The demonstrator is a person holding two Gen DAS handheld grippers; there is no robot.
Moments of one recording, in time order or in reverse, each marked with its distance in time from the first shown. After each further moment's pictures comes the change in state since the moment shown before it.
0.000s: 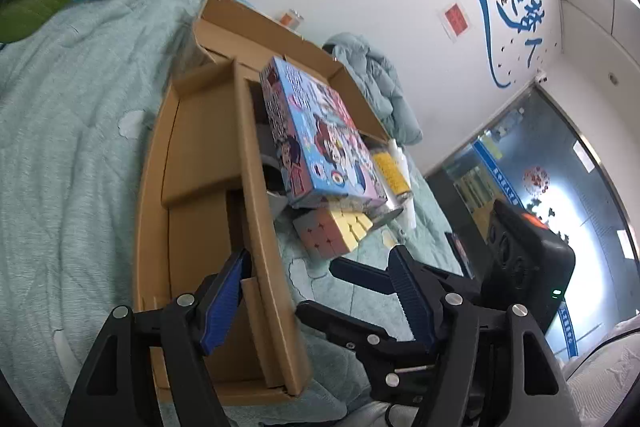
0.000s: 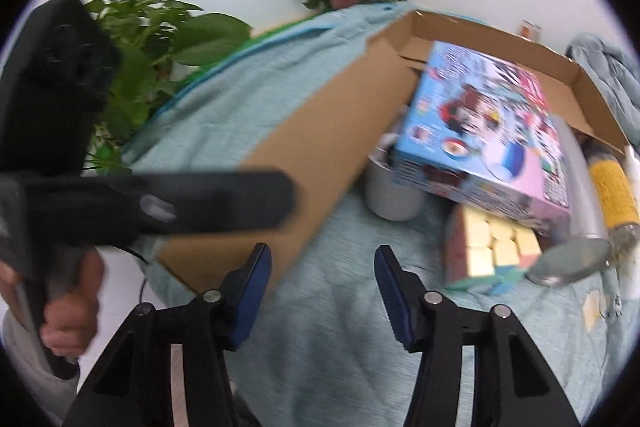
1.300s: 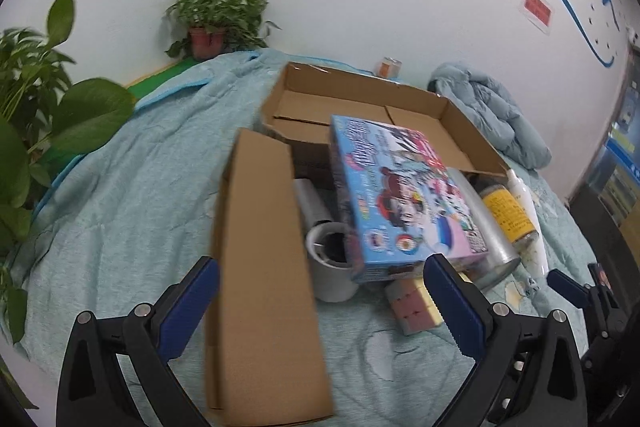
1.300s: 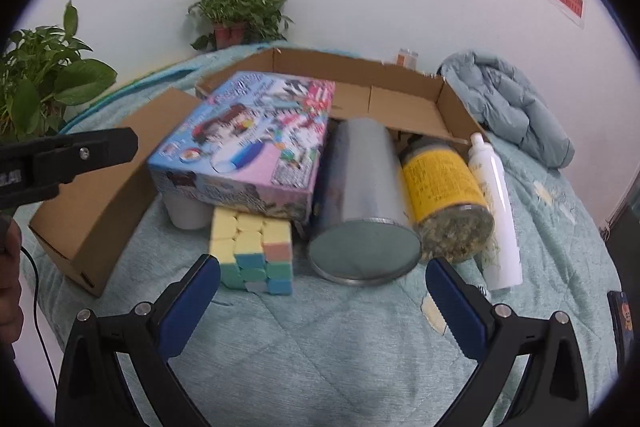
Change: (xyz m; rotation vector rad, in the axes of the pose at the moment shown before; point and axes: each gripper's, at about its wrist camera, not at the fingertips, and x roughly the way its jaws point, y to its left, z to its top) left arm 0.059 -0.067 0.009 0.125 -0.212 0.605; right arm -0.041 -0.092 -0.029 0.046 -0.195 -0.392
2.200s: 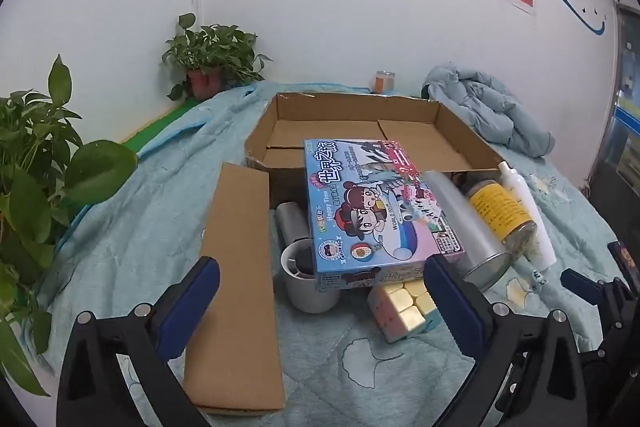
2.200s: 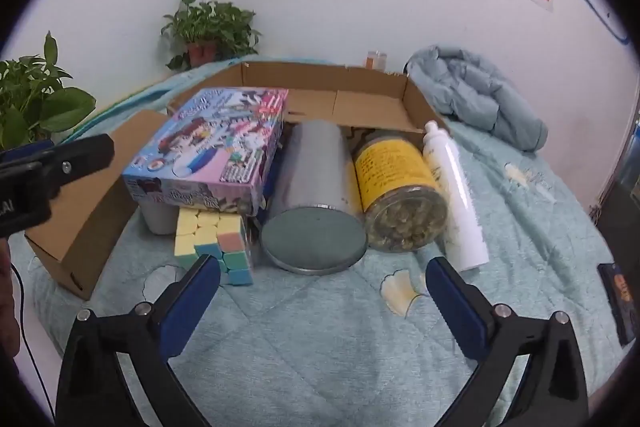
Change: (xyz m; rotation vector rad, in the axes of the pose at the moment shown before) left arm -0.006 -0.065 -0.017 0.153 -0.084 0.096; right arm -0.007 -0.038 -0.012 0.109 0.009 -0.033
